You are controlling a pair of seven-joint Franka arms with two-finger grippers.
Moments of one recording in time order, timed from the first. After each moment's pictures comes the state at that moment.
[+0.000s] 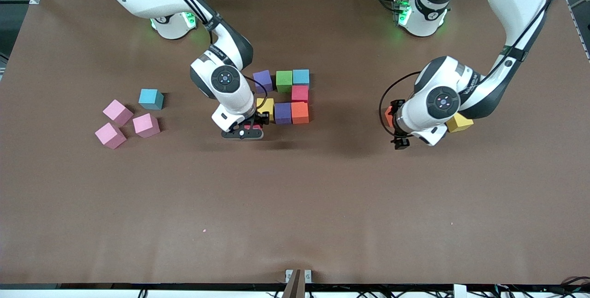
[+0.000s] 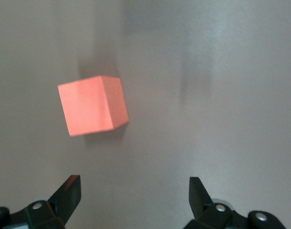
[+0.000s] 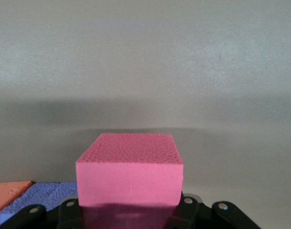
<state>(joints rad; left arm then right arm) 0.46 0.44 -0.86 -2.04 0.30 2.15 -2.20 0.22 0.52 0.43 -1.93 -0.24 2.40 0.78</state>
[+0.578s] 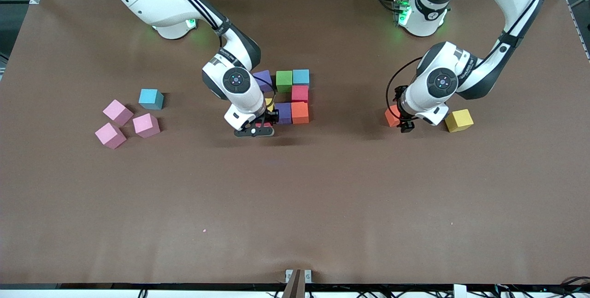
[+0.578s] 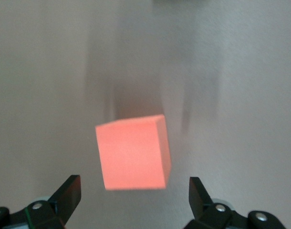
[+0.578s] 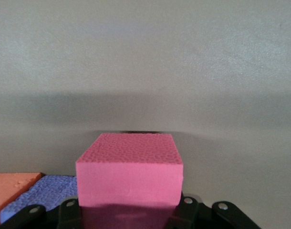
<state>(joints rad) 0.55 0.34 -0.89 -2.29 0.30 2.31 -2.27 0.27 0.58 0.43 -1.93 -0.24 2.45 0.79</state>
